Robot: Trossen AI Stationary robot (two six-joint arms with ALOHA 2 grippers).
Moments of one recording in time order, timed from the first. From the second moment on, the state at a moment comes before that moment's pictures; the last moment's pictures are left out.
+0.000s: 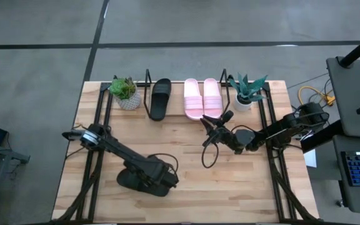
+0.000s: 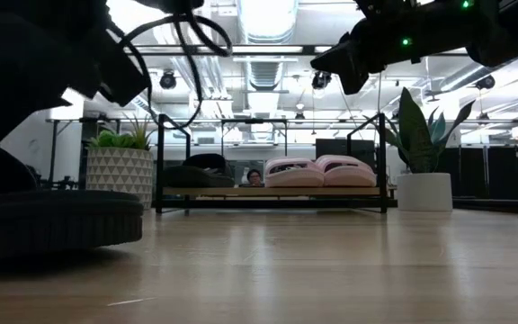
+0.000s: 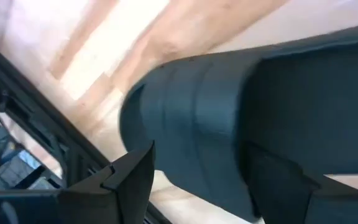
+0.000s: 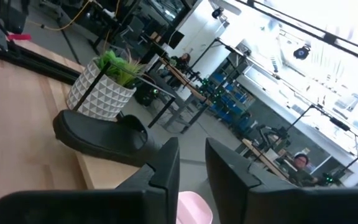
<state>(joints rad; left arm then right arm) -0.46 2.01 1.57 -1.48 0.20 -1.33 0.24 1.51 0.54 1.10 0.94 -0.78</state>
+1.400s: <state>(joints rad) -0.50 2.08 1.52 -1.53 0.06 -1.02 0.24 1.51 0.54 1.10 0.94 -0.79</state>
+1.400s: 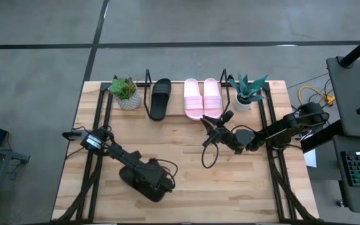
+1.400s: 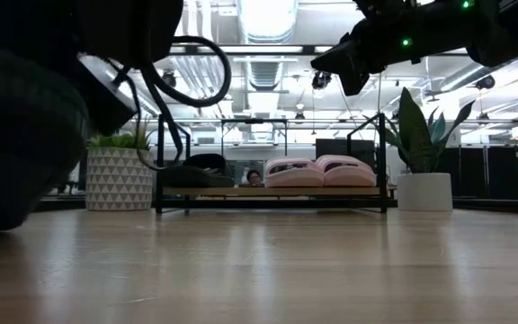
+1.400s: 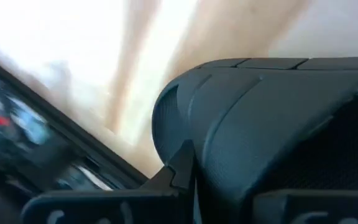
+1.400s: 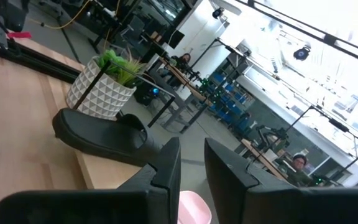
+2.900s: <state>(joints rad) 0.05 1.43 1.34 -0.24 -0.69 0.87 0.24 1.51 0.53 1.10 1.16 -0.85</state>
